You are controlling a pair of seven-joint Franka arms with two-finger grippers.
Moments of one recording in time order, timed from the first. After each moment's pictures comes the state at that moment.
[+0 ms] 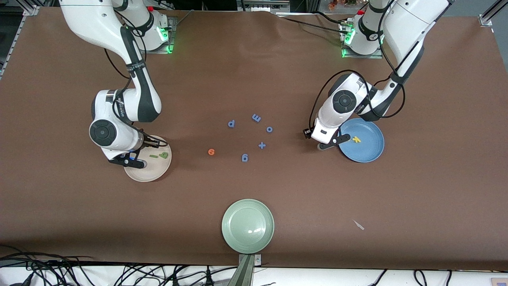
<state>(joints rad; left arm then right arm) 0.04 0.51 -0.50 -2.12 0.26 2.50 -1.01 0.55 0.51 -0.38 -1.90 0.16 2.14 0.27</state>
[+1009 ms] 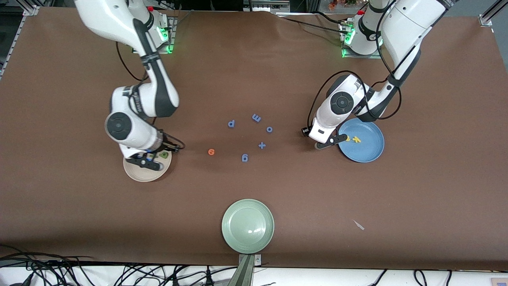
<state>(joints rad) 0.04 0.55 -0.51 -2.12 0.26 2.51 -0.99 0.68 0.57 -0.35 -1.74 0.30 2.17 0.52</state>
